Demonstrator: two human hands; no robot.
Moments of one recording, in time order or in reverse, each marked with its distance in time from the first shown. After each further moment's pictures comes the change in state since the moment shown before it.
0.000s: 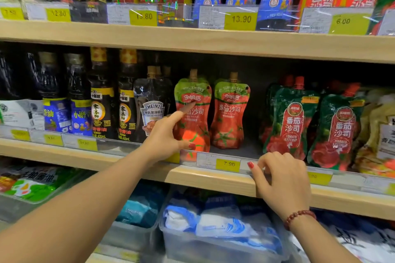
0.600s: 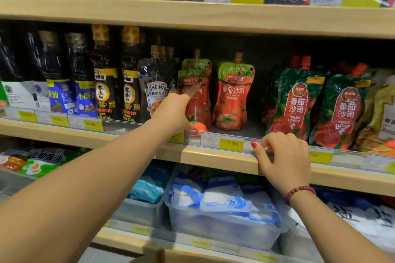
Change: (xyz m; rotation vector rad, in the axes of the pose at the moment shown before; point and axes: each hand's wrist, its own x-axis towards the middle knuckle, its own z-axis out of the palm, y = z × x) left_hand 0.013 0.025 0.001 0.603 -0.098 -0.183; right_hand -0.003 -0.002 0.000 0.036 -0.028 0.051
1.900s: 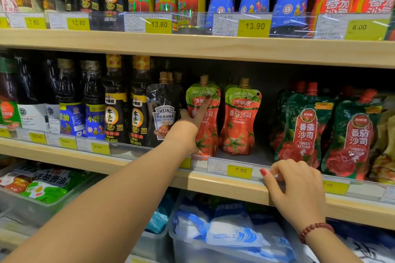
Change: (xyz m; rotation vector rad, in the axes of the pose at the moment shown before) left_hand 0.022 0.003 0.010 0.147 -0.037 0.031; right_hand 0.000 -0.002 -0.002 0.011 -0.004 0.015
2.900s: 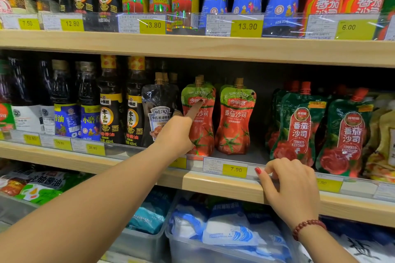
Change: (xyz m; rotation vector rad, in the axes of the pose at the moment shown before) left_hand -0.013 -0.004 -0.007 -0.149 0.092 -0.013; right_hand 0.000 0.000 0.002 -0.015 0.008 -0.005
